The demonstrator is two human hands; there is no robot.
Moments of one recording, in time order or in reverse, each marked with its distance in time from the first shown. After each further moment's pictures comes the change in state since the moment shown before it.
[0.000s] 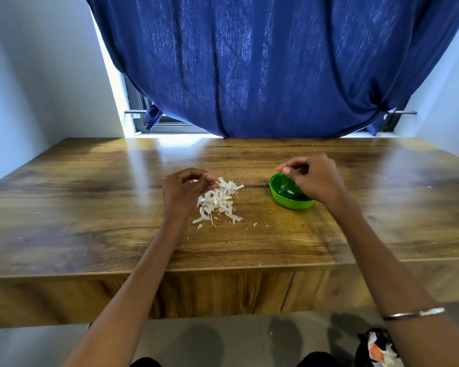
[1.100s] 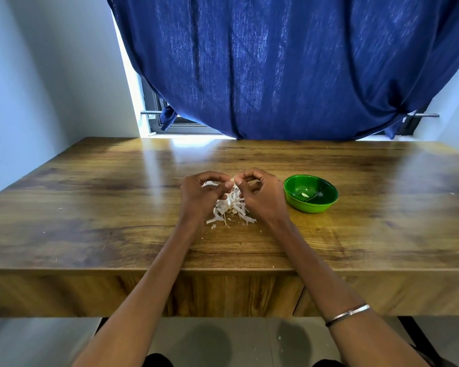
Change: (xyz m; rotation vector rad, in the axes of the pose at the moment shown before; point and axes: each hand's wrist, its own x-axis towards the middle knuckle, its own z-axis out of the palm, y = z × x) left_hand 0.003 -0.003 0.000 0.258 -0.013 -0.002; right_hand -0.009 -0.048 0.116 0.425 0.132 -0.185
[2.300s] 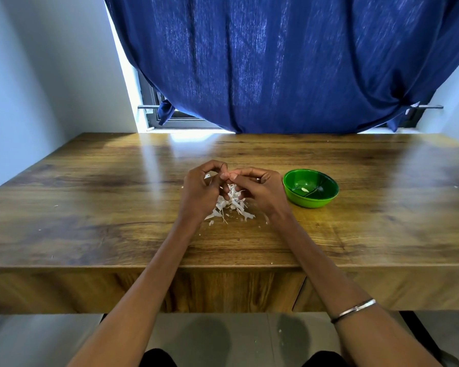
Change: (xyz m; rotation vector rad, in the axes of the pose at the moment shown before) left_hand 0.001 -0.002 0.003 -0.006 -0.106 0.107; right_hand -0.005 -0.007 -0.008 0.493 -0.117 0.244
